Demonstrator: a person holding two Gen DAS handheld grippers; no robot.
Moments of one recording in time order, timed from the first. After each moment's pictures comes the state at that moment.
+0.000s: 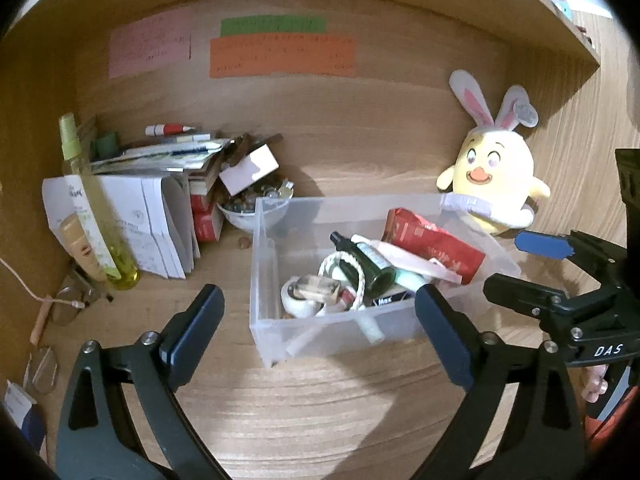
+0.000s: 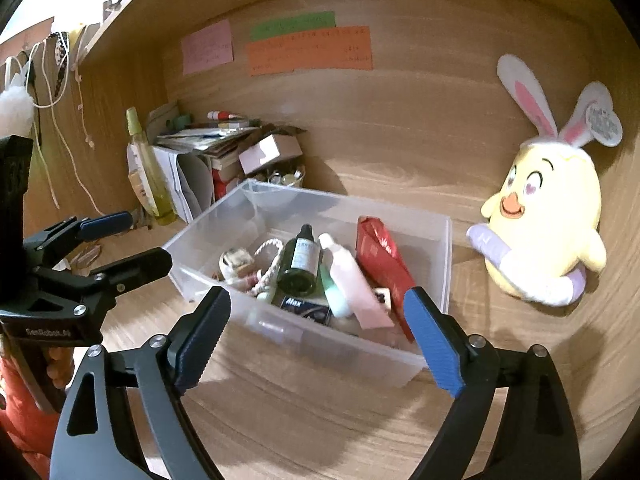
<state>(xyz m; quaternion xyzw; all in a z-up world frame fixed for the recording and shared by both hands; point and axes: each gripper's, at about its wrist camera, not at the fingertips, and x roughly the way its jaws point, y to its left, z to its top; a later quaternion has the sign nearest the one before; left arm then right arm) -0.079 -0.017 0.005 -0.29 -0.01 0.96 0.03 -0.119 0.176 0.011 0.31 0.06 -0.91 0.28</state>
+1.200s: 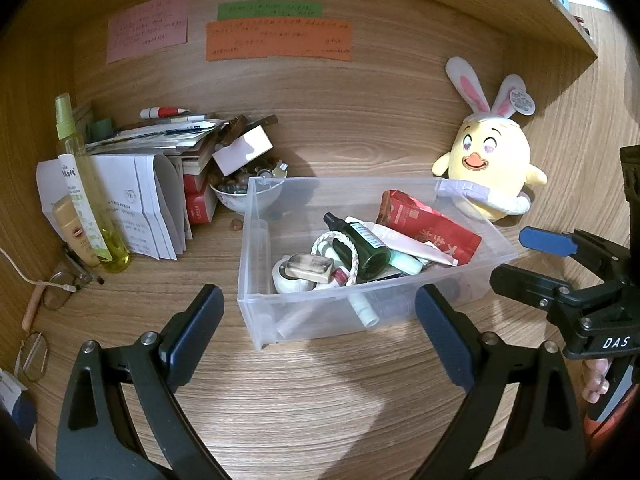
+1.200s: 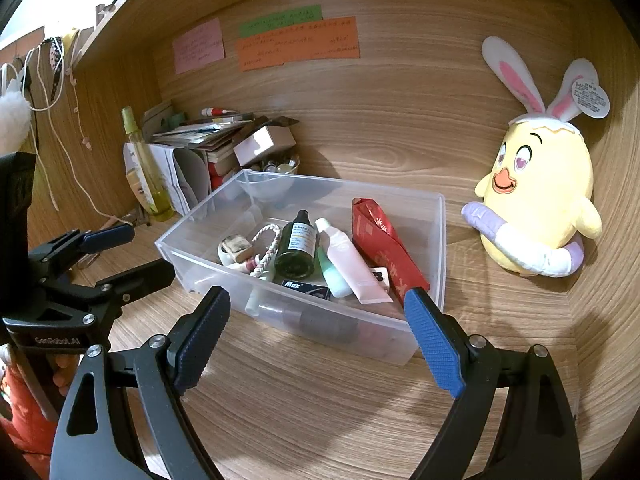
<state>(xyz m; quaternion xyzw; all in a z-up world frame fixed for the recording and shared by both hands) -0.075 -0.012 -0.004 -0.31 -0.02 0.95 0.03 -0.109 0.187 0.006 0.32 0.05 -0.91 0.27</state>
